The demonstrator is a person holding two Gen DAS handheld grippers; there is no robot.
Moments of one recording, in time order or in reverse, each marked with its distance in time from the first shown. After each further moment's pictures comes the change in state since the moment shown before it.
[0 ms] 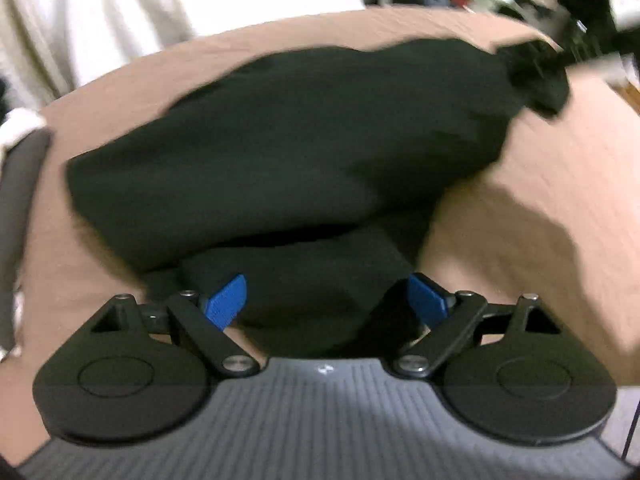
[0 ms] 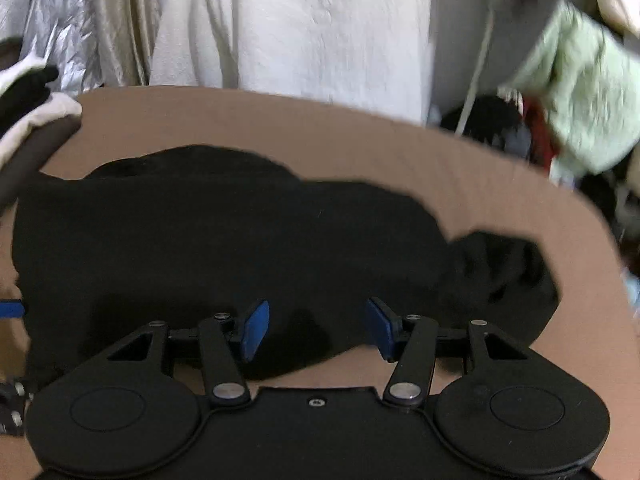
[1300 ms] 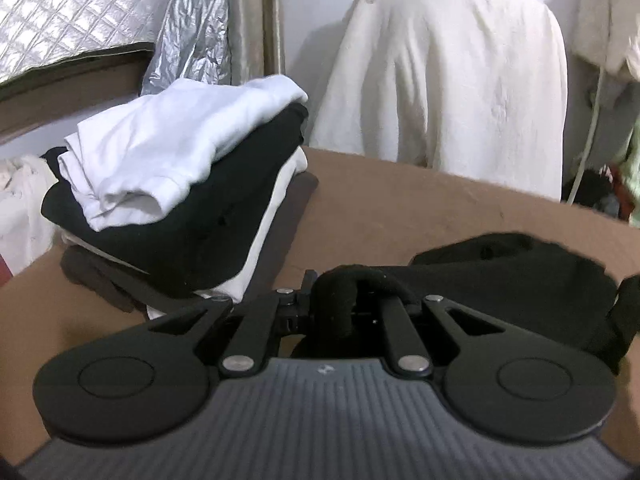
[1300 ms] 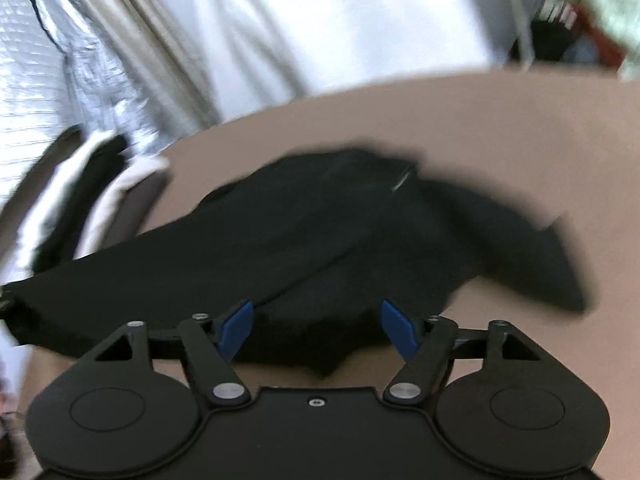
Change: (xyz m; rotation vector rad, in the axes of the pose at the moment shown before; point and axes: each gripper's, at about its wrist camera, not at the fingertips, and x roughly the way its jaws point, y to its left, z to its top) left arm -0.133 0.202 -0.072 -0.525 -0.389 0.385; right arm 0.020 0.017 -0.036 0.317 0.026 0.403
